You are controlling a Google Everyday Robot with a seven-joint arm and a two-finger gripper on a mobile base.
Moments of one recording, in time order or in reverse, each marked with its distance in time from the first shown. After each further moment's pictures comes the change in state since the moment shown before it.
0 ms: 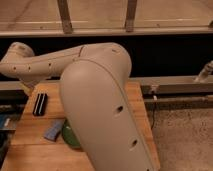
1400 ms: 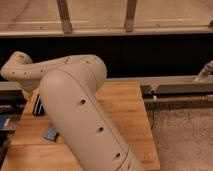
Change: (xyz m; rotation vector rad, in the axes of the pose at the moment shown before) arm -0.005 0.026 0.089 -0.073 0.112 0.012
